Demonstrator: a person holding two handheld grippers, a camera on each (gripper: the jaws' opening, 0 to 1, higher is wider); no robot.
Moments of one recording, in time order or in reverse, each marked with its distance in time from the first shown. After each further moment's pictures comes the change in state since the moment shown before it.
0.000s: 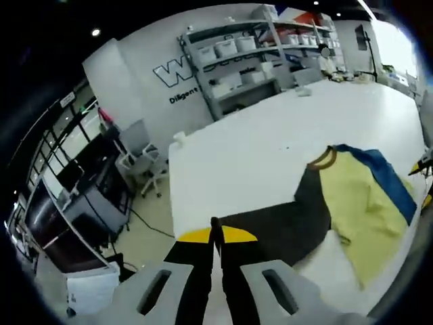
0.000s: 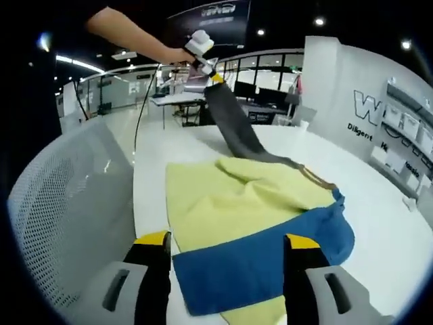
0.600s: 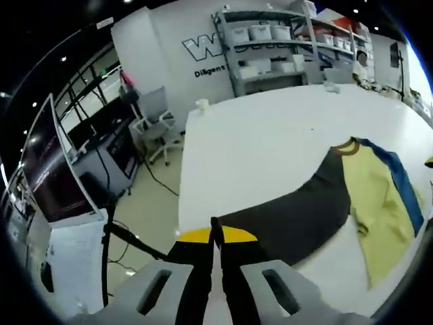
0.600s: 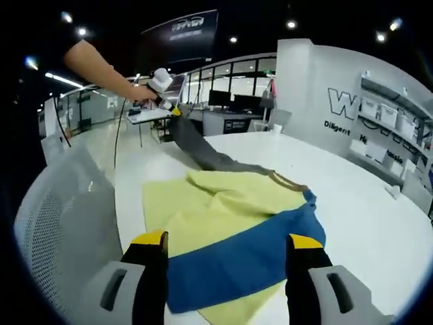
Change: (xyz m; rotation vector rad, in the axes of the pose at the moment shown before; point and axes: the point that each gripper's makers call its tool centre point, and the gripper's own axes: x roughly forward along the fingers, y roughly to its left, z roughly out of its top) left arm 0.024 0.016 -0.094 -0.145 0.120 0.058; right arm -0.018 -0.034 0.011 0.081 -0.027 -0.098
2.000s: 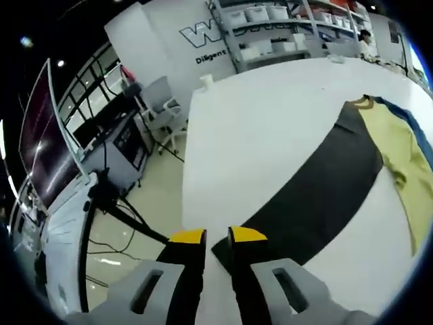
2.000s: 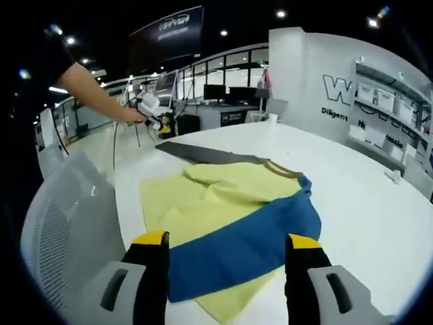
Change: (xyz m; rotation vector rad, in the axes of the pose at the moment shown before) left arm 0.013 0.005 -0.056 0.066 0.032 0.079; right arm -0.008 -0.012 -0.011 0.068 0.049 0.015
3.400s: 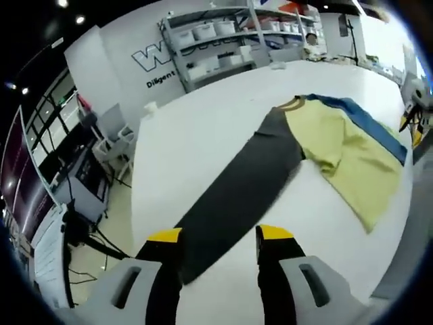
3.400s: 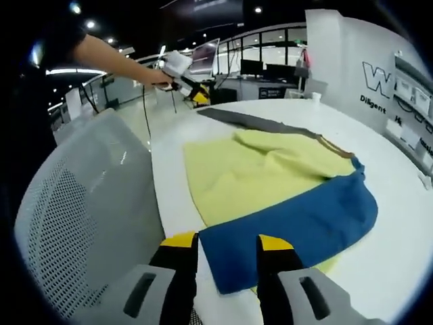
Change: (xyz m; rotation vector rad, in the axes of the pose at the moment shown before) left arm -0.046 -0.093 -0.003 0.186 -0.110 -0.313; right arm 0.022 0.082 -0.050 -0.102 0.186 0.226
